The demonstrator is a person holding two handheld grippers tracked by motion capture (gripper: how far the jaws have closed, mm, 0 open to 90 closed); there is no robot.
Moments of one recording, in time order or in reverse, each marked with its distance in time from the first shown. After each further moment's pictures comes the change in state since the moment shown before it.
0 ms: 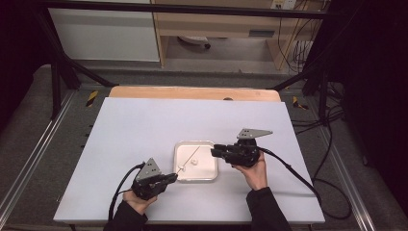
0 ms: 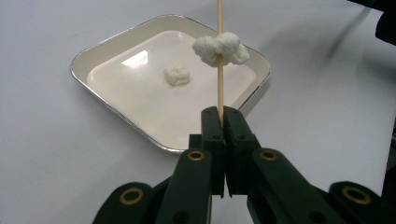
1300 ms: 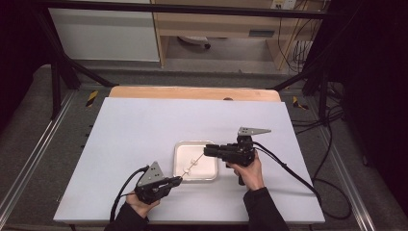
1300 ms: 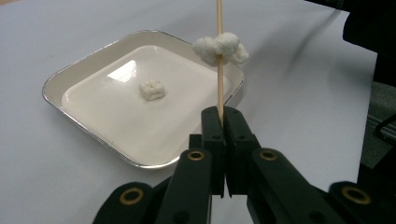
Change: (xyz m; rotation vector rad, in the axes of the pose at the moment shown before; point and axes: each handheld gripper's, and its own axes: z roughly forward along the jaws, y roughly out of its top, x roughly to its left) left arm -0.013 0.002 0.000 -0.035 -0.043 0.060; right arm 0.004 0.004 0.010 -0.094 0.225 0.155
